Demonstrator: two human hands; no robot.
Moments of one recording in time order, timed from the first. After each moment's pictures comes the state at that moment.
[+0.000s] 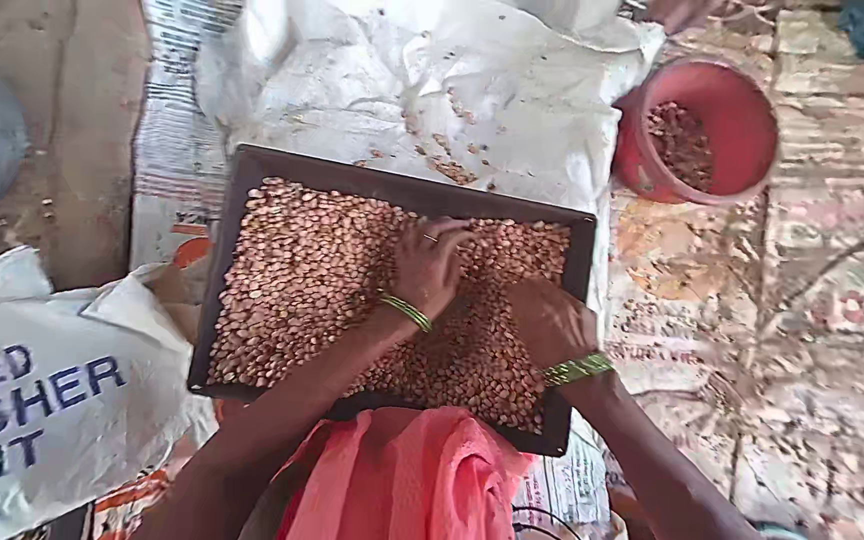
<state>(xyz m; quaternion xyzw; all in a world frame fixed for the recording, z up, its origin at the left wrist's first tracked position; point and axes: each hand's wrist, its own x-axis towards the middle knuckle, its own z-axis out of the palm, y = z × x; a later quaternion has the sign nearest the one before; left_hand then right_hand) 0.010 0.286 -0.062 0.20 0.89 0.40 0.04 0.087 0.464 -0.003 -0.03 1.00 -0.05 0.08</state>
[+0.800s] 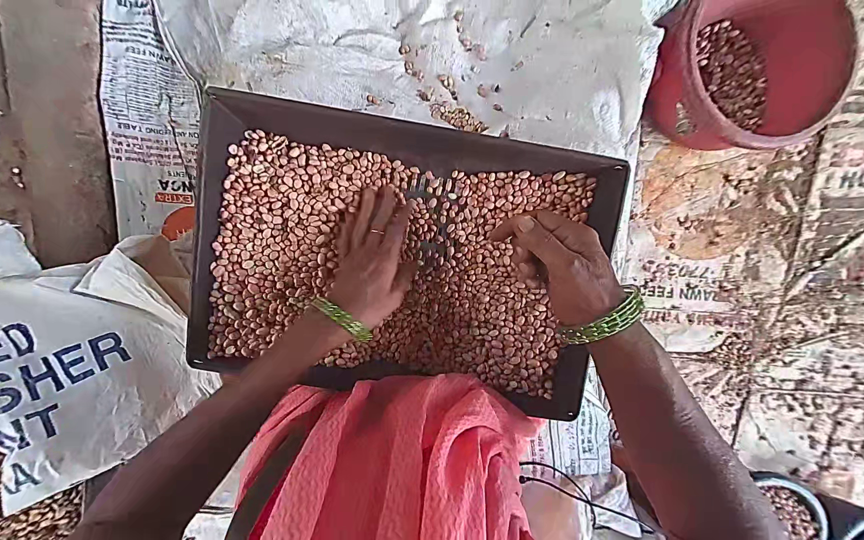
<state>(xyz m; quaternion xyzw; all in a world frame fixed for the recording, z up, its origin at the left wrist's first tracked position) 0.036 0.211 -0.035 0.18 0.93 0.28 0.16 0.055 0.457 0.010 0.08 0.77 -0.61 0.15</state>
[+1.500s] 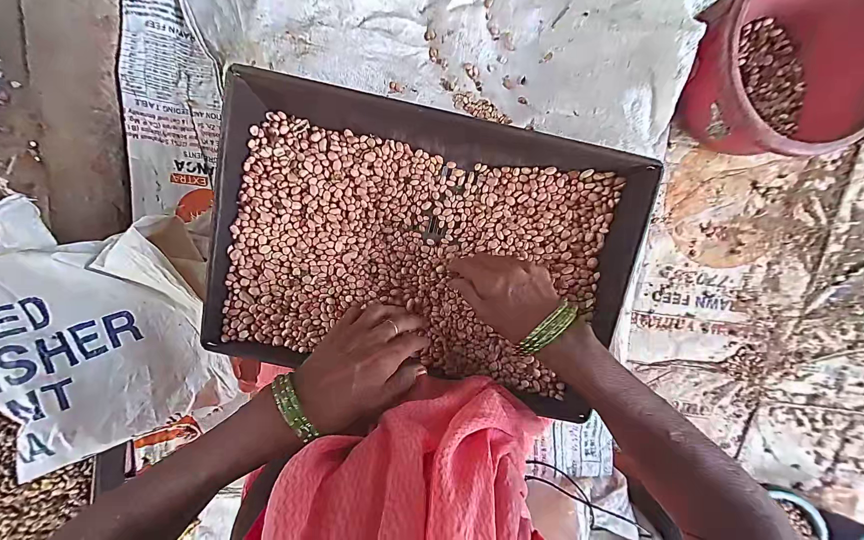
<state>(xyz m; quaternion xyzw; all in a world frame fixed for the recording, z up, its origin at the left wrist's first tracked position) 0.106 0.165 0.018 0.33 0.85 0.28 0.29 0.076 0.412 -0.023 -0.21 0.95 -0.20 0.11</state>
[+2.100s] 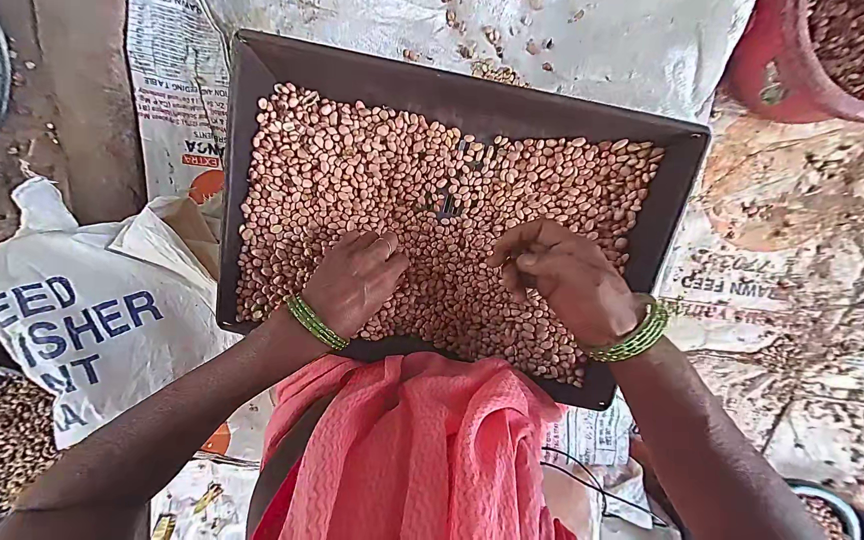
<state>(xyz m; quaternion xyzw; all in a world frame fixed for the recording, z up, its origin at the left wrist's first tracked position) 0.063 0.157 -0.016 0.36 0.91 0.14 0.15 0.081 0.438 -0.001 0.04 0.67 -0.69 0.26</state>
